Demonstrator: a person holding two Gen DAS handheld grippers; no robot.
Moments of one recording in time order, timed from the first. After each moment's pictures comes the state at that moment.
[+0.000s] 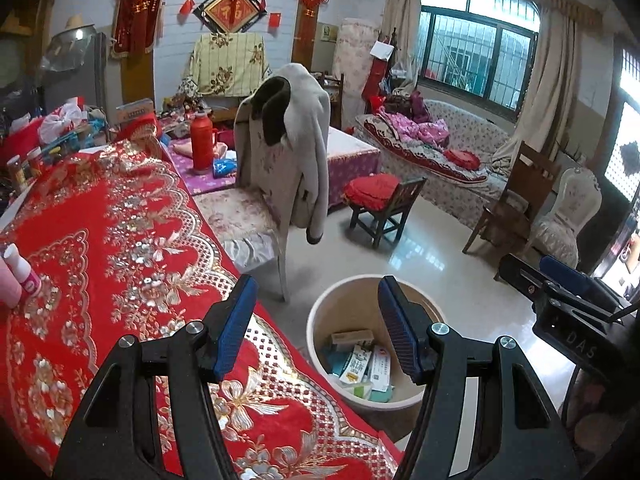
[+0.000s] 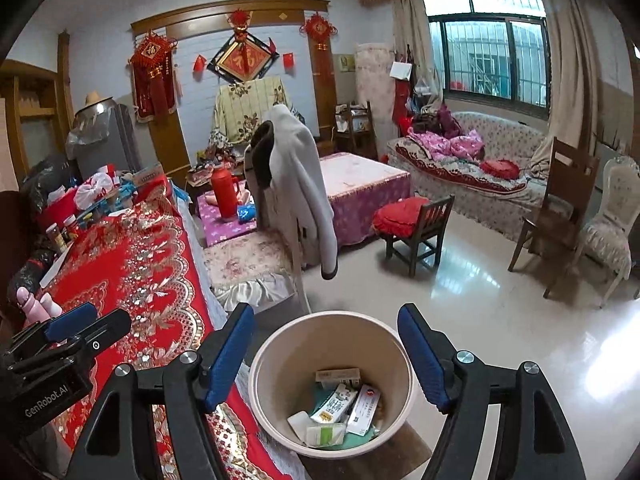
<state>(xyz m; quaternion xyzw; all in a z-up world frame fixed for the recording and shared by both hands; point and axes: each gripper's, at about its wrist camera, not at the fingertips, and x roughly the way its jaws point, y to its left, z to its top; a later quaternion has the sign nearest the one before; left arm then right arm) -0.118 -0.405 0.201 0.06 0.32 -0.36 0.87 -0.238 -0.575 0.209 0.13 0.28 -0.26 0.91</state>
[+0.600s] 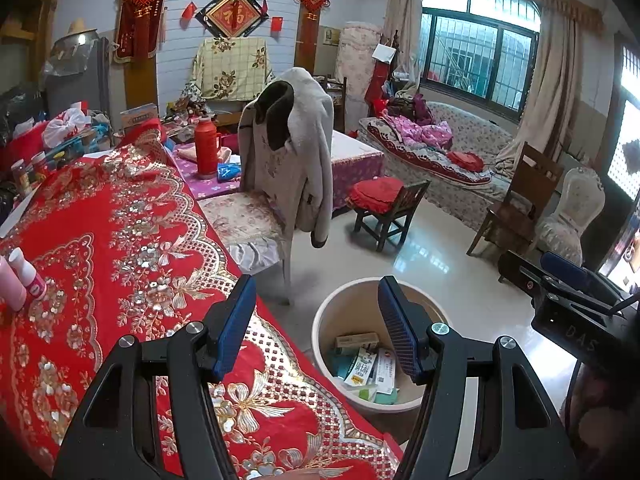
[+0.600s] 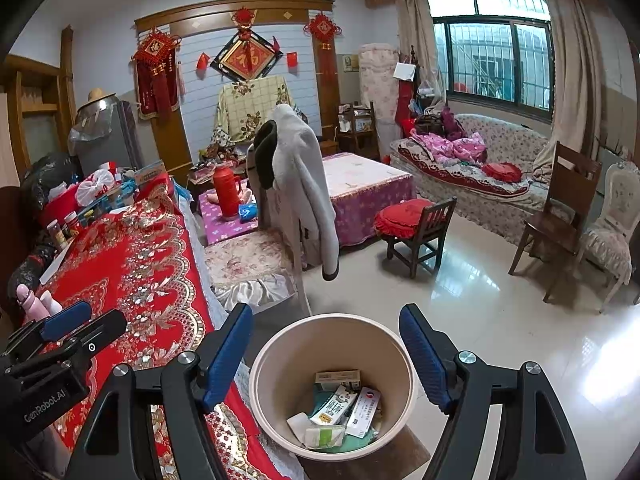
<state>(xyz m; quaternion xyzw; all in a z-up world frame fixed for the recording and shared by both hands) -0.118 -0.402 0.204 0.06 0.31 -0.36 0.88 -0.236 -0.574 0.210 0.13 0.29 -0.26 0.91</state>
